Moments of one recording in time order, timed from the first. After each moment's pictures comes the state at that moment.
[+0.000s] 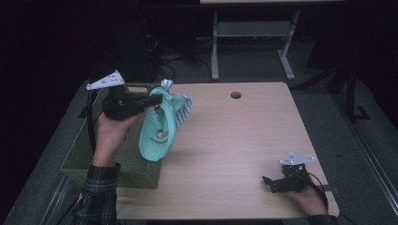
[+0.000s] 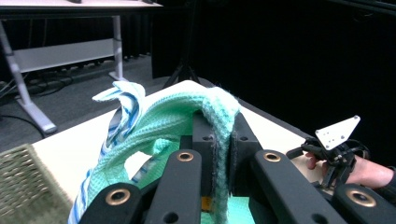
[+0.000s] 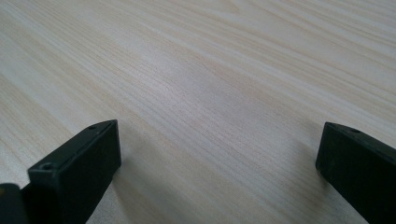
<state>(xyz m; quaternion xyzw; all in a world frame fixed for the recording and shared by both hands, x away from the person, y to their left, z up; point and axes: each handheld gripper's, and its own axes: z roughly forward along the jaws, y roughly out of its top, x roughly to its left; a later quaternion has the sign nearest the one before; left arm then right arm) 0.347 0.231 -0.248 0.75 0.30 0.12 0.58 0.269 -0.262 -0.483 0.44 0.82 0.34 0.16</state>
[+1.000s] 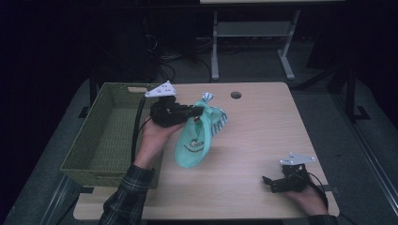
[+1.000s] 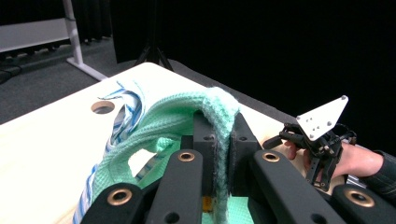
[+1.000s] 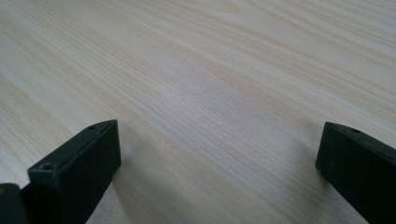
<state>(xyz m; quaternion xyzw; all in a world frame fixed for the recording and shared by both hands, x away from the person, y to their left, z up) 0.361 0.132 -0.290 0.78 0.26 0.07 0.56 0.269 -0.262 -0.483 0.44 0.82 0.34 0.16</state>
